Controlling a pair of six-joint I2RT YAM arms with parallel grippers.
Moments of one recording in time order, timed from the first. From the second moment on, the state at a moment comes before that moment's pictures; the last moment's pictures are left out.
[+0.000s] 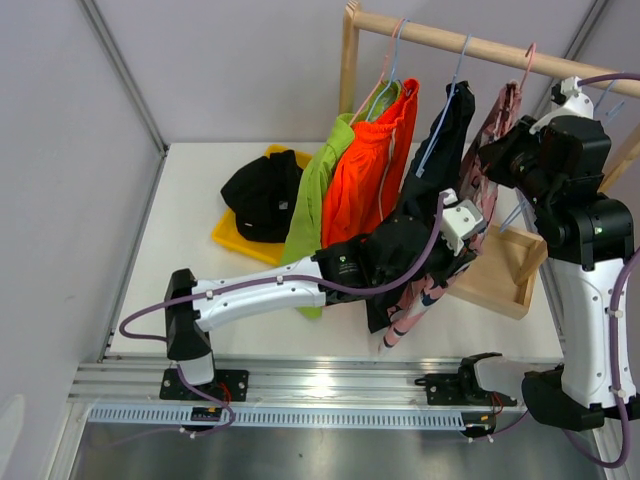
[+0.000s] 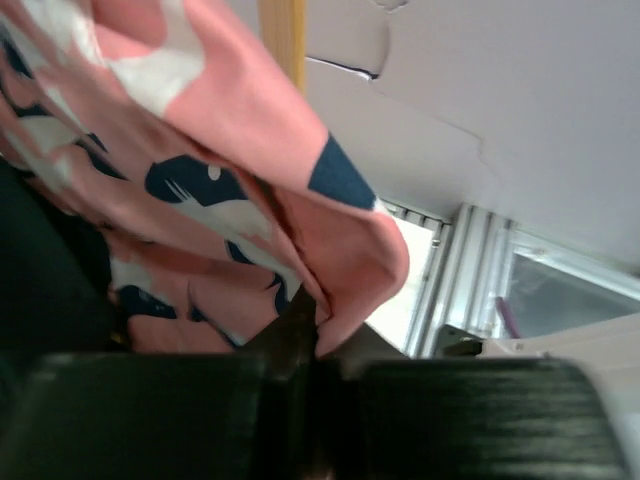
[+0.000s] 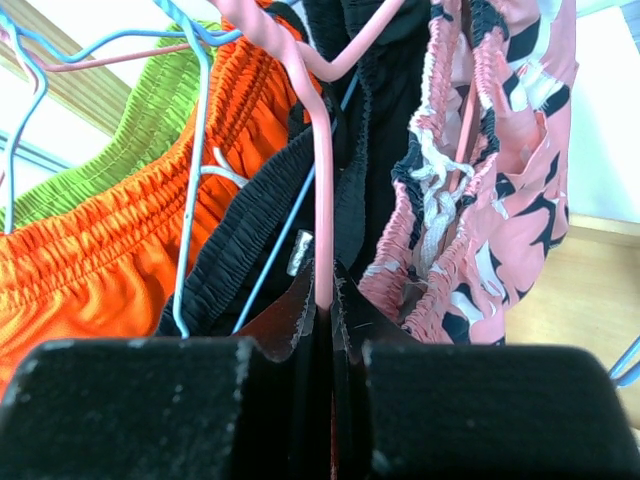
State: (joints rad) left arm -1.31 1.77 1.77 -0.13 -0.11 -0.12; right arm 0.21 1.21 1.91 -0.96 0.12 0.46
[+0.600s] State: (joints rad) left arm -1.58 1.49 1.42 -0.03 -0.40 -0.11; right arm 0.10 1.24 1.96 -1.03 0.06 0.44
